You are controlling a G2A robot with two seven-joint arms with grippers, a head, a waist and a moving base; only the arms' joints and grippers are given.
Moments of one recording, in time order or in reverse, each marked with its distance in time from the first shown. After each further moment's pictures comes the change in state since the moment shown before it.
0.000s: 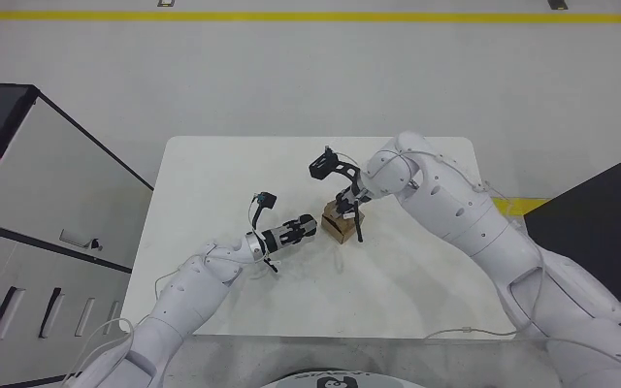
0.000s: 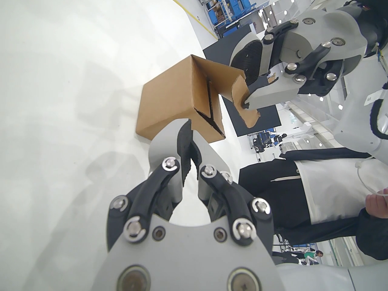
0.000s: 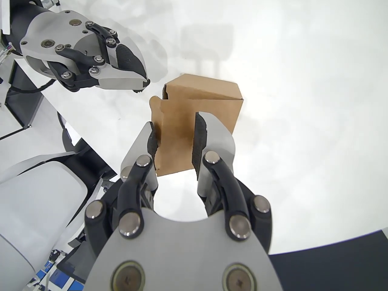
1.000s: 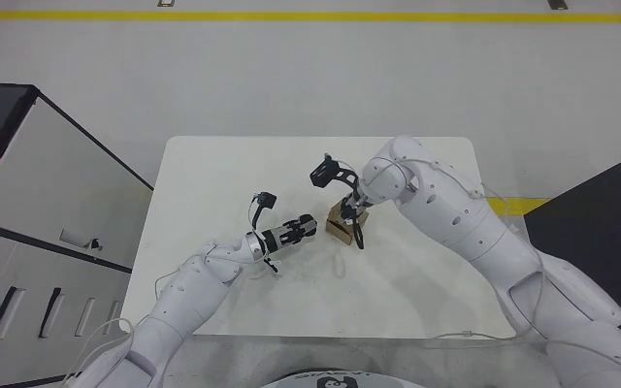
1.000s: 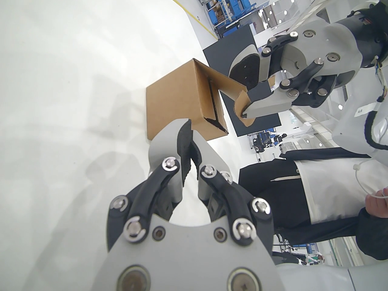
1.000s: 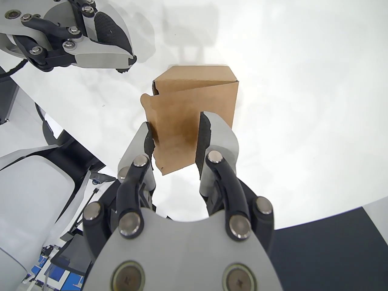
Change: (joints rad) left arm 0.000 0.000 0.000 0.000 0.000 0.000 0.000; right arm -0.021 0.001 0.003 -0.051 -0.088 0.022 0.083
